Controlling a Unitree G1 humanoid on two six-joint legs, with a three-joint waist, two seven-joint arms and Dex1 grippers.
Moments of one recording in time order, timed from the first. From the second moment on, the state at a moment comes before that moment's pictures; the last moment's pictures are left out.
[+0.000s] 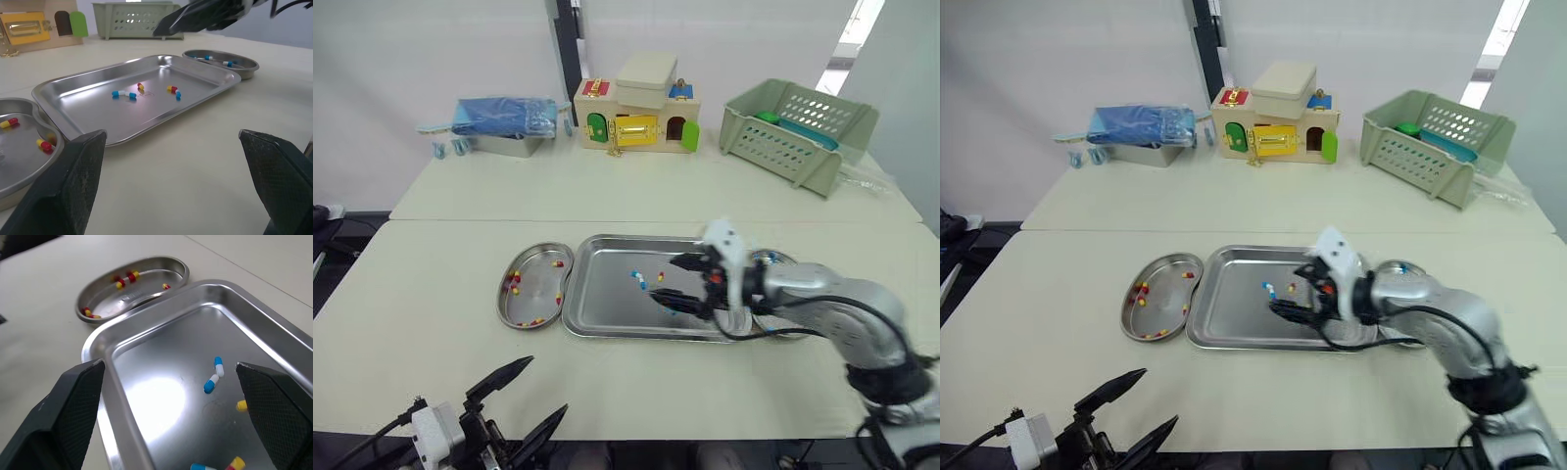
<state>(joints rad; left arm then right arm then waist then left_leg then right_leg) 0.65 0.35 0.31 -0.36 -0.54 -0.32 -1.10 -0.64 -0.47 0.33 -0.40 0.62 1.07 0.42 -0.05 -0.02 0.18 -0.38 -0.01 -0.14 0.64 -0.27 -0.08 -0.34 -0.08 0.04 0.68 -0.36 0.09</state>
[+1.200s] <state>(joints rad) 0.67 0.35 0.27 -0.36 -0.50 -0.38 -0.97 -0.60 -0.34 0.37 -0.33 0.39 1.10 0.39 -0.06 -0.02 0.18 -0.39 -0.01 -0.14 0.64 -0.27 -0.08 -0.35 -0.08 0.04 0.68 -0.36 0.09</state>
